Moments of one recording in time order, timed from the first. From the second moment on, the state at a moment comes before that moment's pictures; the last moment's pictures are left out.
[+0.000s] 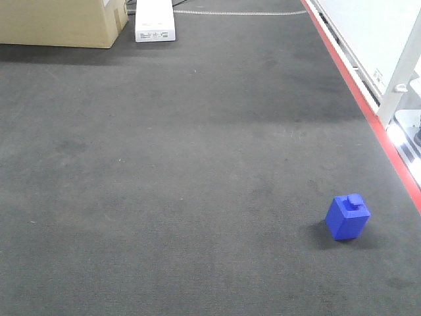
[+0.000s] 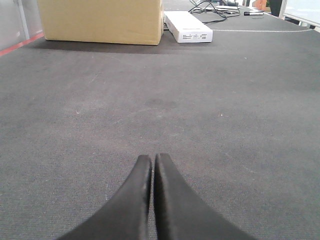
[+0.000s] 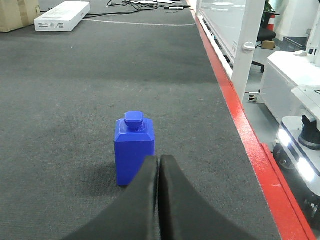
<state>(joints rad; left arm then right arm) 0.06 0.02 0.03 0.01 0.19 -0.04 0.02 -0.01 0.03 -0.02 0.23 -0.05</state>
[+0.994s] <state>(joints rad) 0.06 0.02 0.03 0.01 0.19 -0.04 0.02 -0.01 -0.19 -0.04 -0.34 -0.02</state>
